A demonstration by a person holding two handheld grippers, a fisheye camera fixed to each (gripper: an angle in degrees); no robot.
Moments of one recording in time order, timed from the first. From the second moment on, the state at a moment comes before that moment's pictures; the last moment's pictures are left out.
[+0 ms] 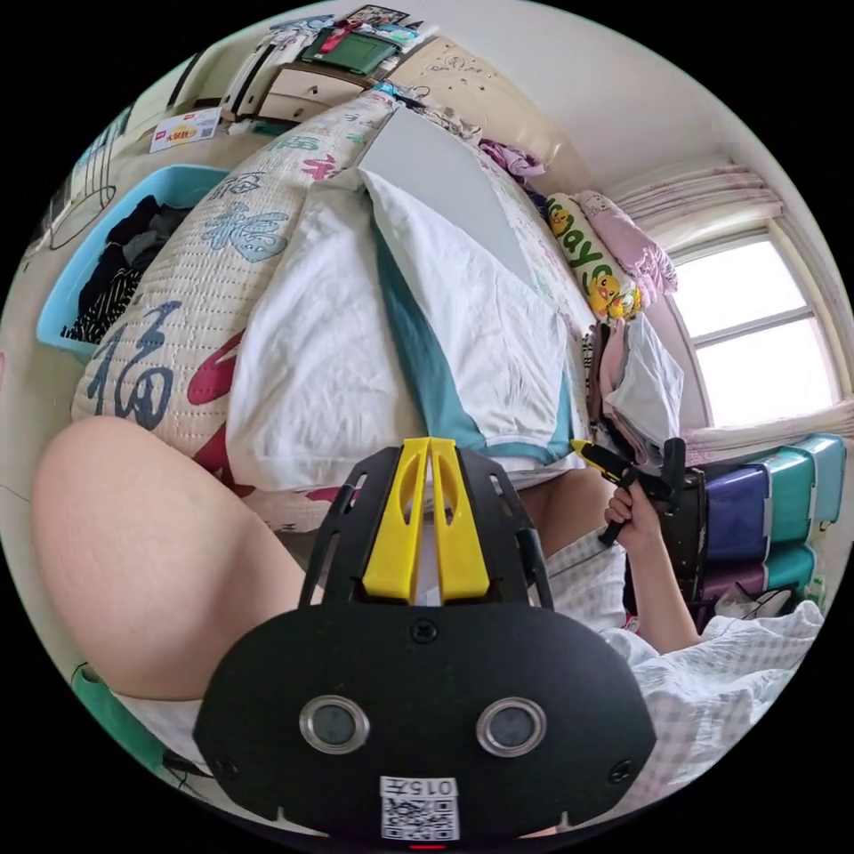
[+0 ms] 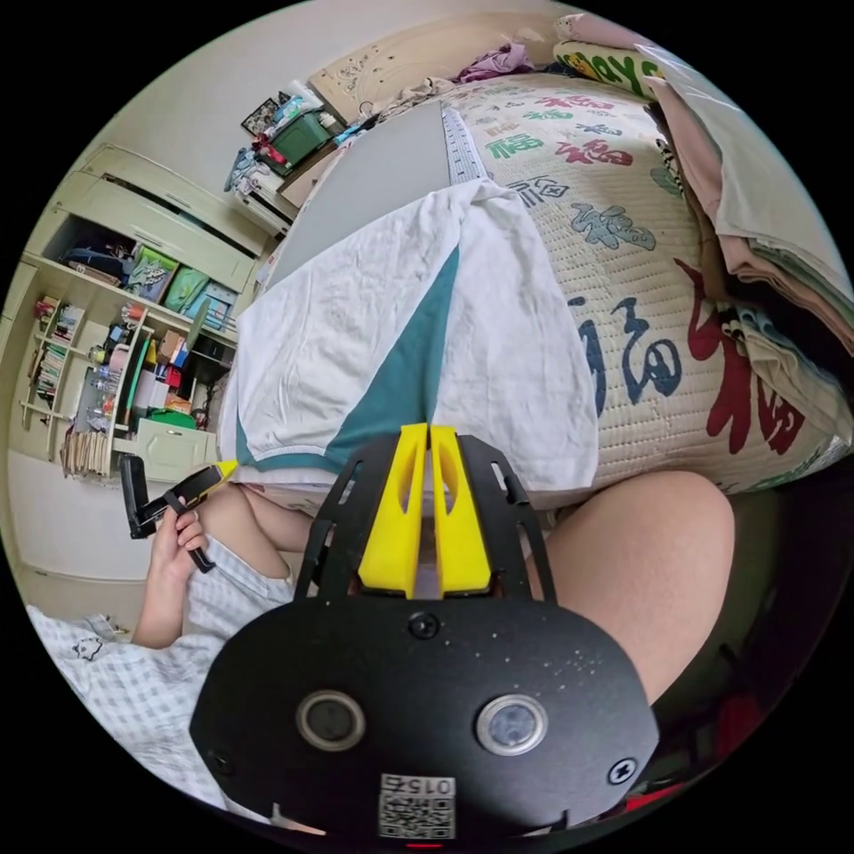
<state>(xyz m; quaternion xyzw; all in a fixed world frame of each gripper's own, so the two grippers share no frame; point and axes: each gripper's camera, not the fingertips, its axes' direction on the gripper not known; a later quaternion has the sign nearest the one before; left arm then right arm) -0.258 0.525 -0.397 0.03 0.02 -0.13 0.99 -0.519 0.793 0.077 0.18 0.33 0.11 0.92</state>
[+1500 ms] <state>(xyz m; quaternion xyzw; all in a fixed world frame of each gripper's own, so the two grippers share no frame) 0.212 0.034 -0.104 -0.12 -0.10 0.26 0.95 -0.533 0.974 -0.088 0.34 0.25 0.18 0.89</state>
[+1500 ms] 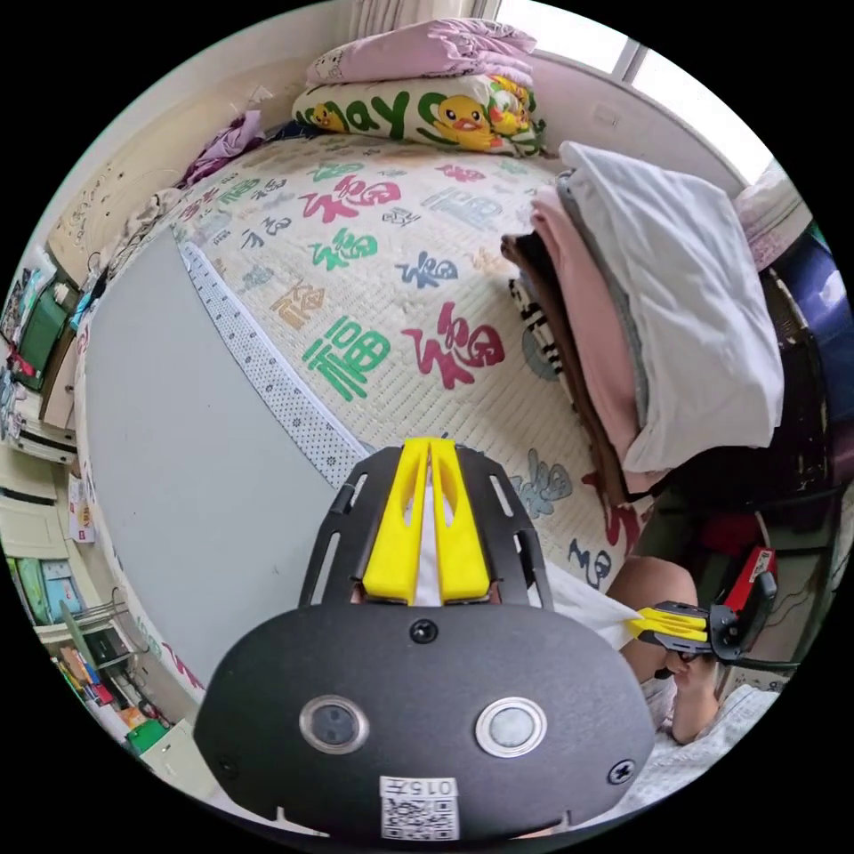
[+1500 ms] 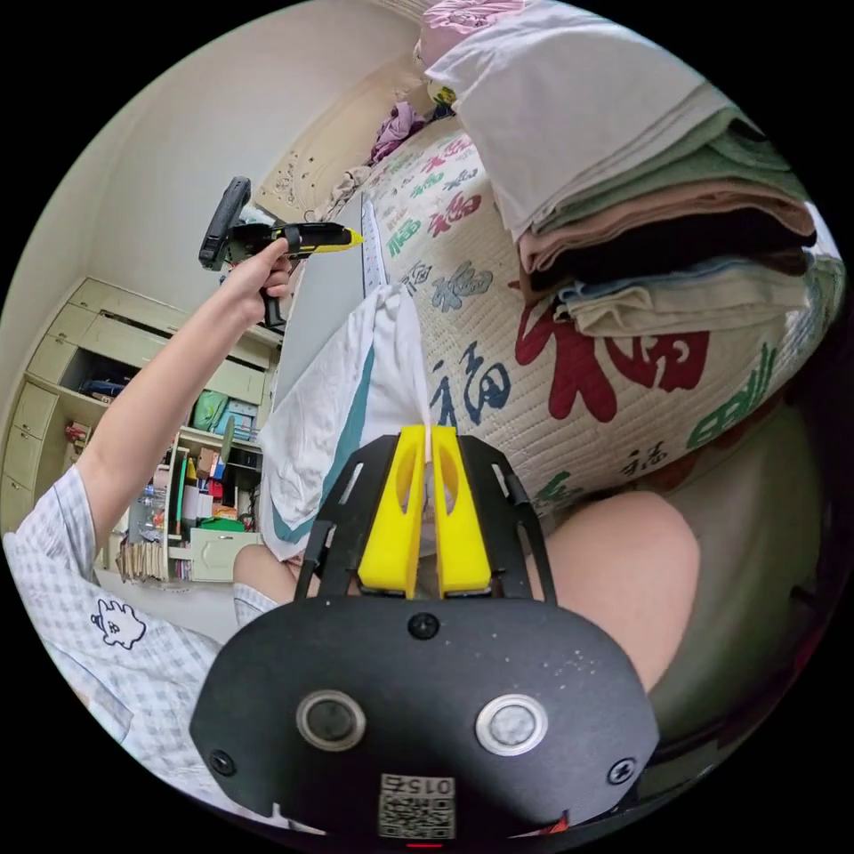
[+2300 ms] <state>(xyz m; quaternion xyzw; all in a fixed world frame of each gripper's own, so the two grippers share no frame) 0.081 0.043 -0.212 -0.03 0.10 0.26 0.96 -0.678 0.945 -0.190 0.39 0.25 0.05 0.89</state>
